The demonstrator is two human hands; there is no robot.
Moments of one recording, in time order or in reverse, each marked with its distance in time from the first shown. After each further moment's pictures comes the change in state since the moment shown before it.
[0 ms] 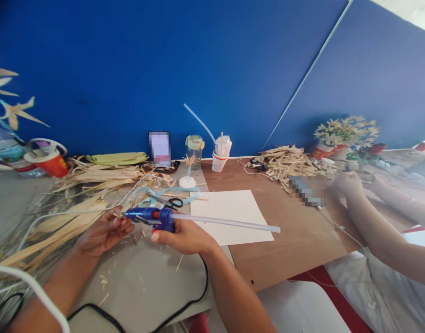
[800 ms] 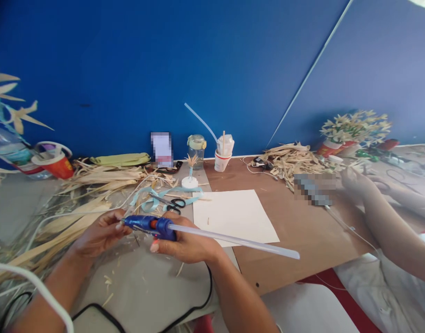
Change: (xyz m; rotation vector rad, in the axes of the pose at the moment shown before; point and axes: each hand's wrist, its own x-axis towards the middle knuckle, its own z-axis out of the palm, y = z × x) left_hand -0.004 0.009 -0.004 0.311 -0.002 0.060; right_hand -0.007 -0.010 -0.002 -0.097 -0.007 -0.150
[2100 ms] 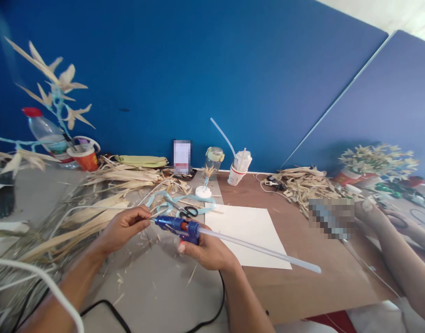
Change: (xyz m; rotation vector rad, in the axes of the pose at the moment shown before) left_hand -0.001 0.009 0.013 0.585 0.034 0.341; right_hand 0.002 0.013 -0.003 -0.053 0.038 0.030
